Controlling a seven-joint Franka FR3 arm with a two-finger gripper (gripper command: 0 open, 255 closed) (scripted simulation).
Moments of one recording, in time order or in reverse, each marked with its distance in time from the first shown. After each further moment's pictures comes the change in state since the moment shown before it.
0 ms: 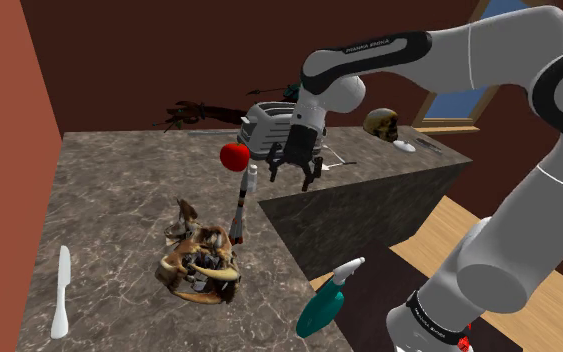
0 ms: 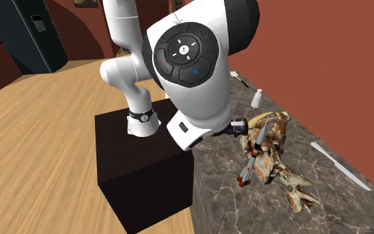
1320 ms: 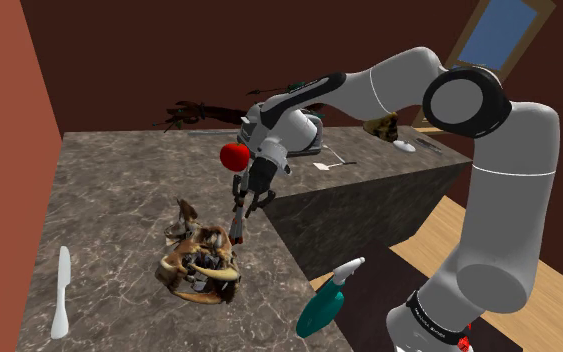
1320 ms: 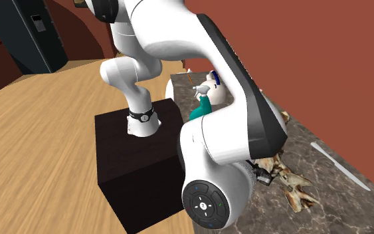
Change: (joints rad) arm 0.001 0.440 0.033 0.194 0.353 0.083 0.100
